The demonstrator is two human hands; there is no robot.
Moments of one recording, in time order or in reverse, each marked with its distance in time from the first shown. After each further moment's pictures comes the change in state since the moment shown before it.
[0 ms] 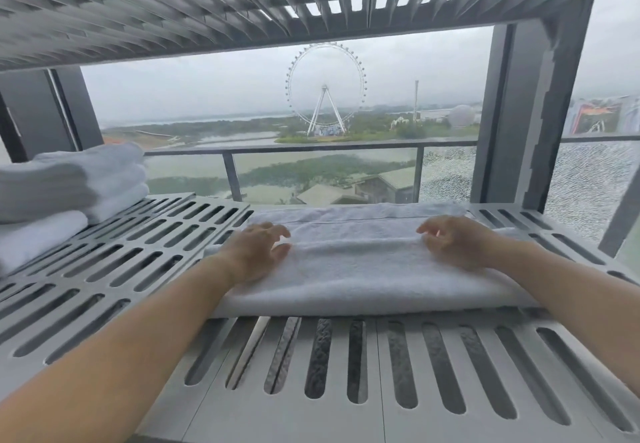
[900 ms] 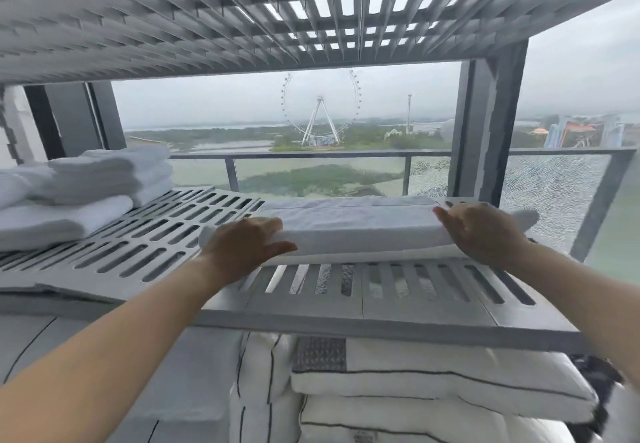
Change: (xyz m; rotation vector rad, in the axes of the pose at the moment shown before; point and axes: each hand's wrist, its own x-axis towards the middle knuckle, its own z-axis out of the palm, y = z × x) left_hand -0.144 0.033 -0.046 0.114 0.360 0.215; right_hand -0.155 -0.039 -0.047 -0.220 0.515 -0.231
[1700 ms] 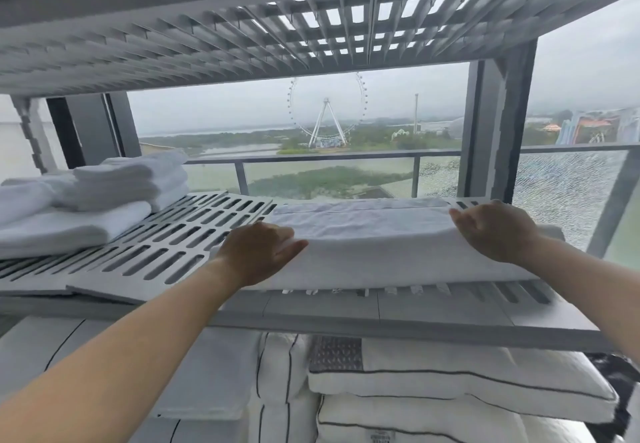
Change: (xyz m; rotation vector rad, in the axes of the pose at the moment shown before) left_hand -0.007 0.001 -0.014 0.011 0.047 0.055; right_hand 0.005 0.002 -0.001 -0.115 -0.038 0.083
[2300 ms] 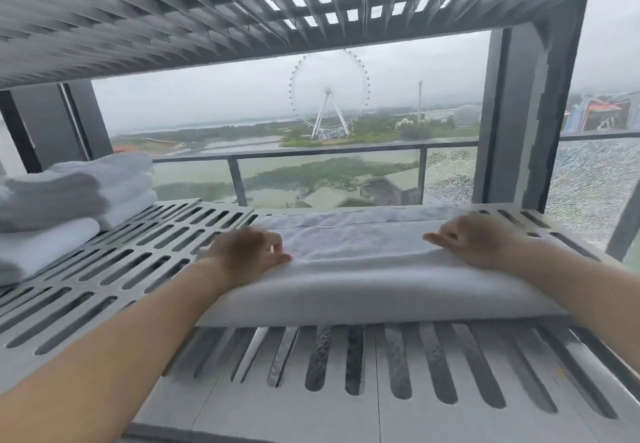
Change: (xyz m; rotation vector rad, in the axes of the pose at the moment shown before) left_hand 0.097 -0.059 0.093 0.065 -0.325 -0.165; right_hand 0.090 0.042 0.106 0.110 -0.358 -0.079
